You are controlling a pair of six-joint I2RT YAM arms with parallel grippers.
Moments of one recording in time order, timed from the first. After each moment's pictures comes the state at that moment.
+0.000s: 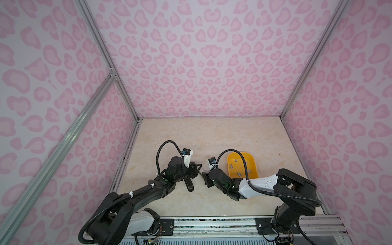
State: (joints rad) left arm -0.57 1.17 0.41 0.28 0.17 -0.39; right arm 1.08 1.68 0.70 0.32 0.38 0.55
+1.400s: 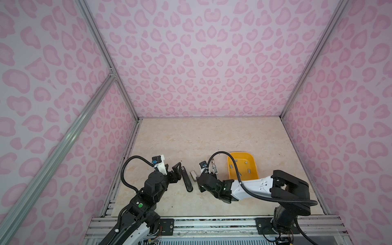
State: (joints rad) left arm -0.56 0.46 0.37 -0.25 -0.26 -0.55; right arm 1.18 1.70 0.85 0.09 0.49 0.59
